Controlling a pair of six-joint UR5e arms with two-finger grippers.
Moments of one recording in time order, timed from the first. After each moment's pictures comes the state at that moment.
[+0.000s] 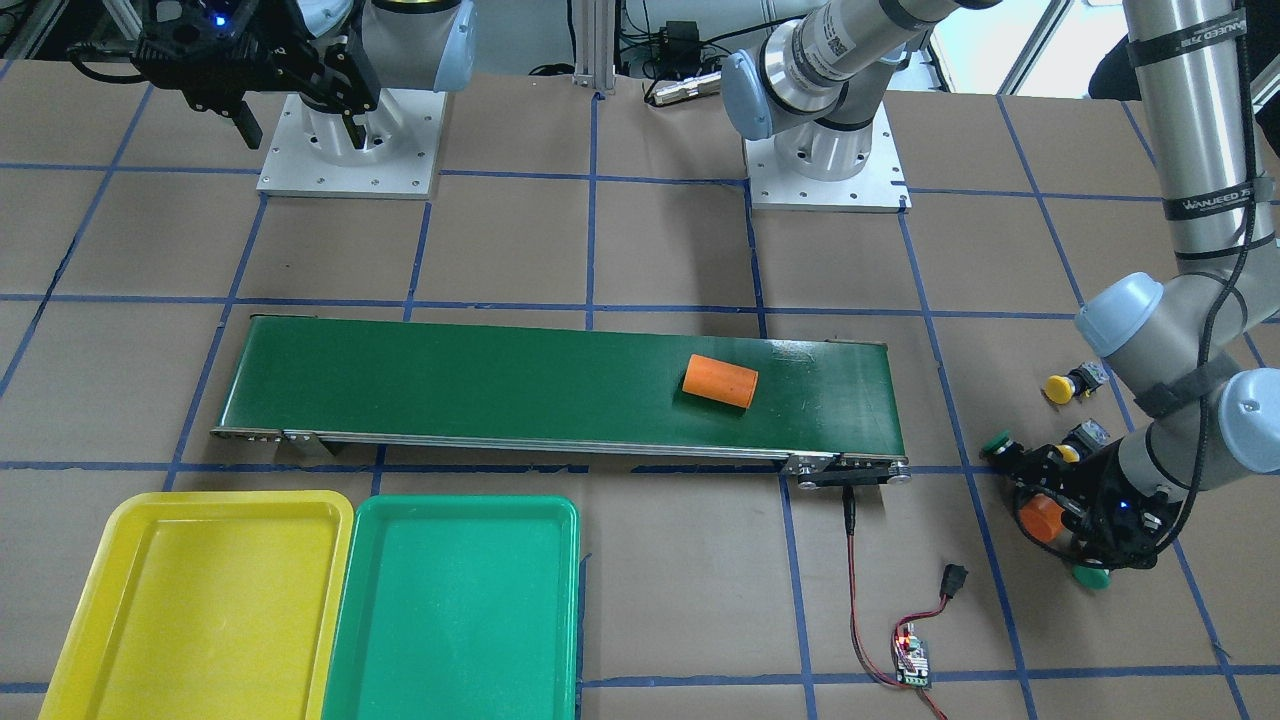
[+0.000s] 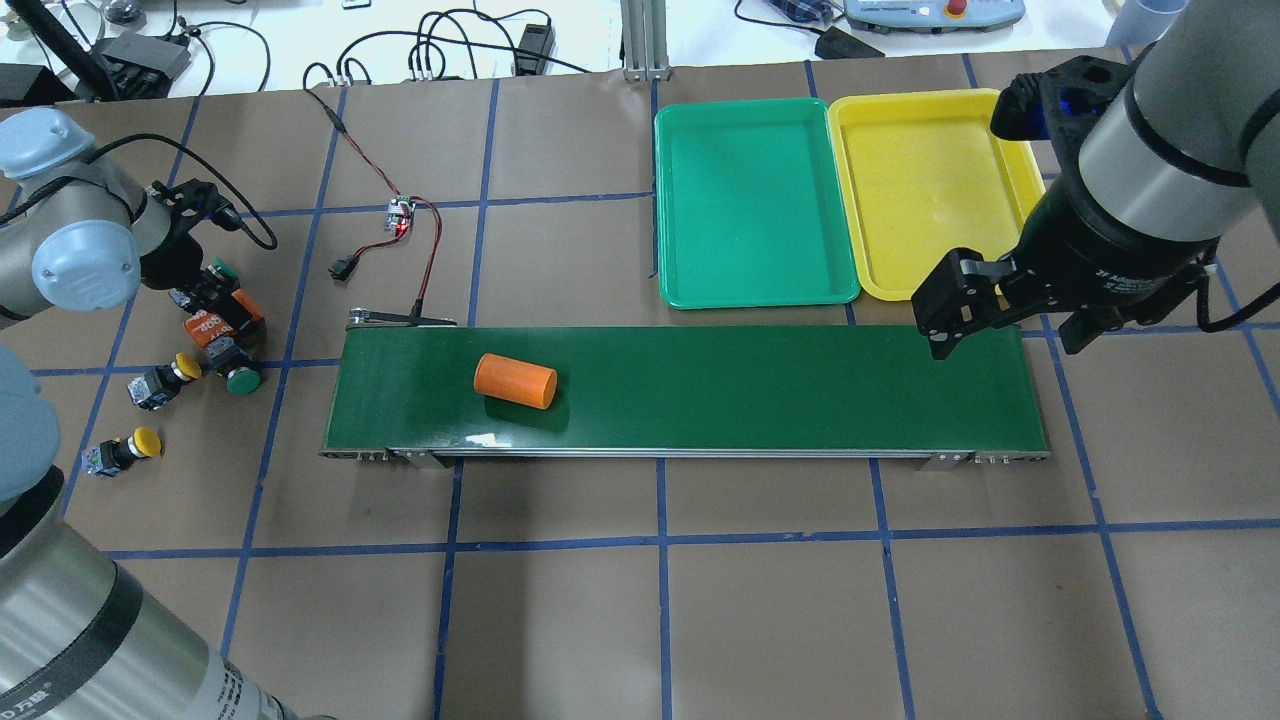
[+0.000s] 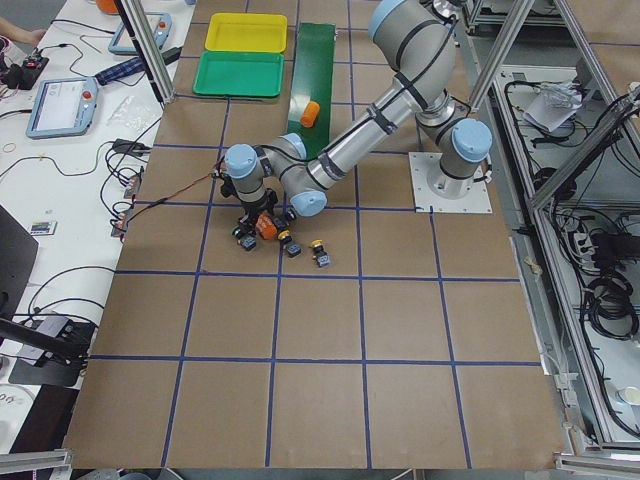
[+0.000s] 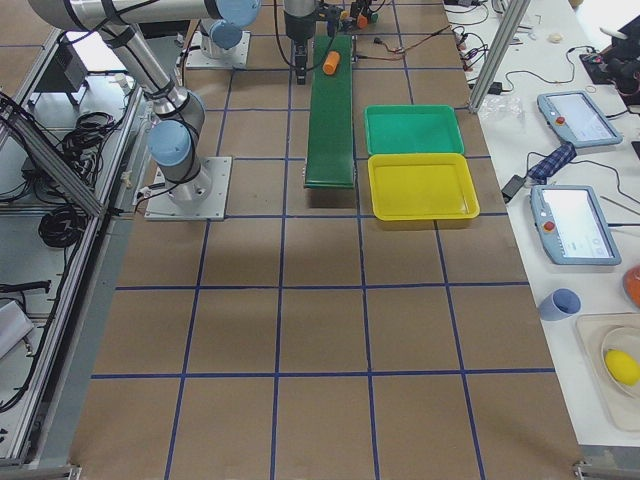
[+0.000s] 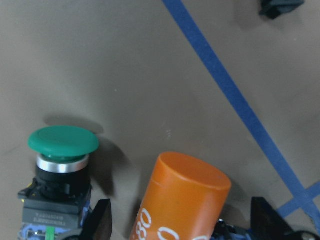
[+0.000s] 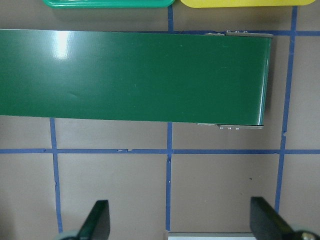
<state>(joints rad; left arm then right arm) -1.08 -2.14 -1.64 -0.97 1.59 1.12 1.54 -1.84 1.75 -1.48 -1.55 -0.04</state>
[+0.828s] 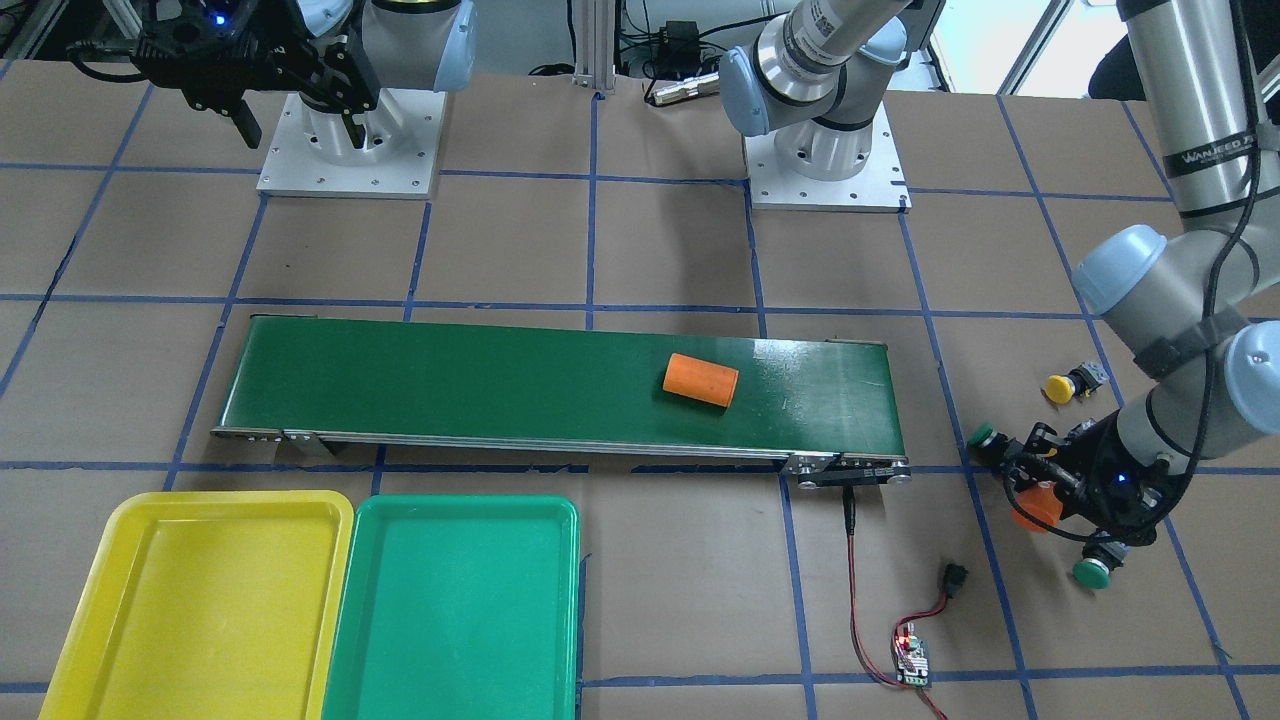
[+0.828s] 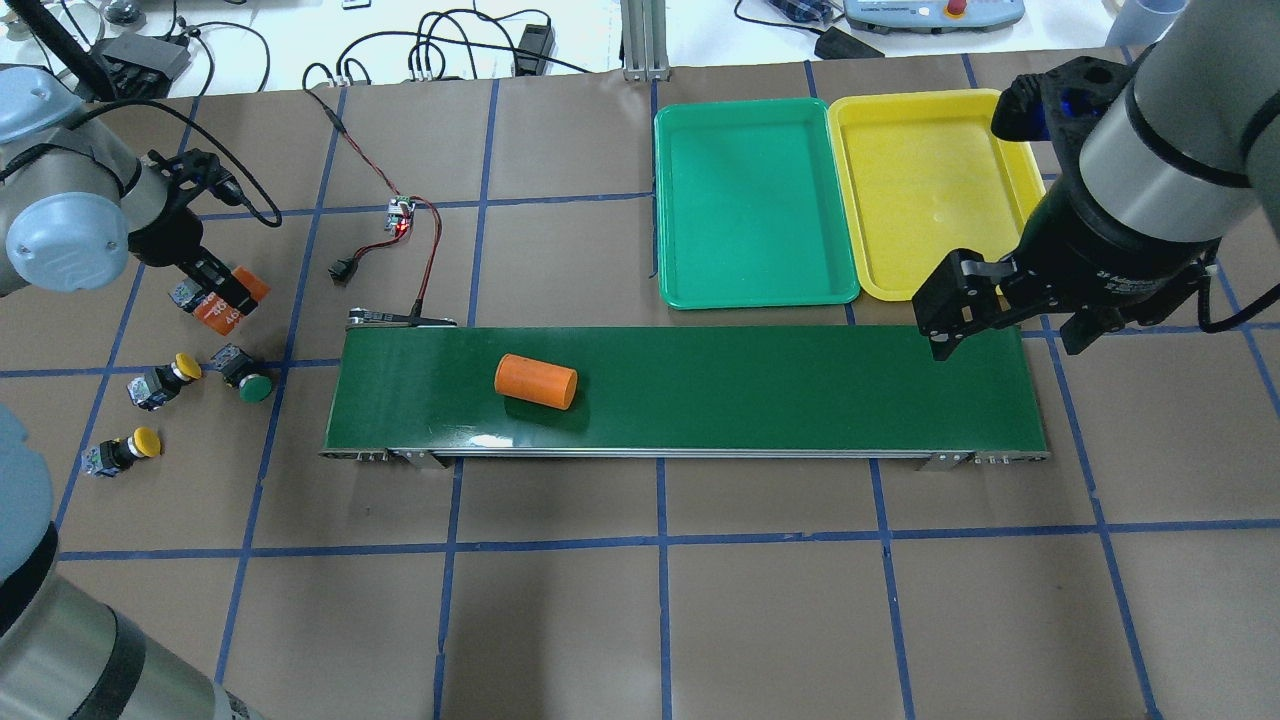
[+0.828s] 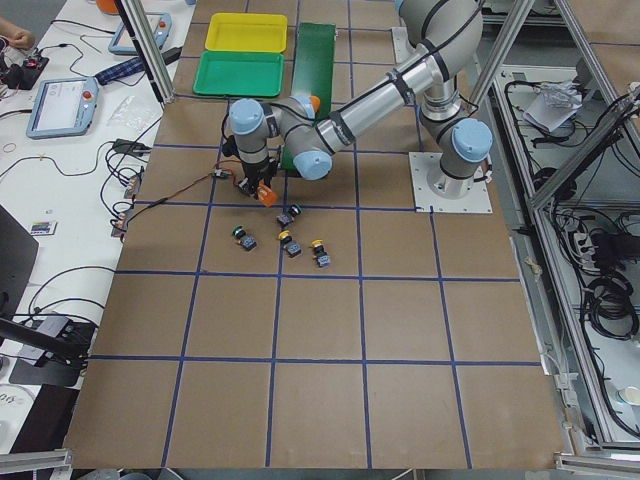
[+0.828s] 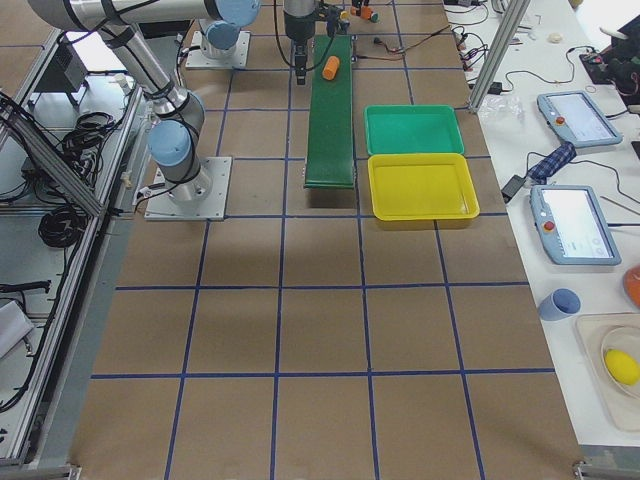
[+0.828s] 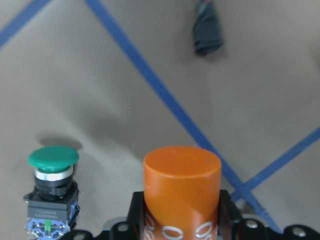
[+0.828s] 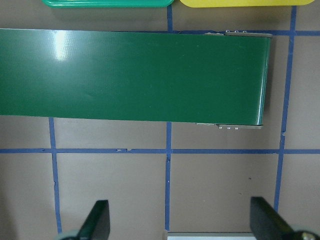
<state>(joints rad) -1.20 -1.94 -1.69 -1.07 1.54 1.15 1.54 -1.84 1.75 -1.48 -1.55 -0.04</state>
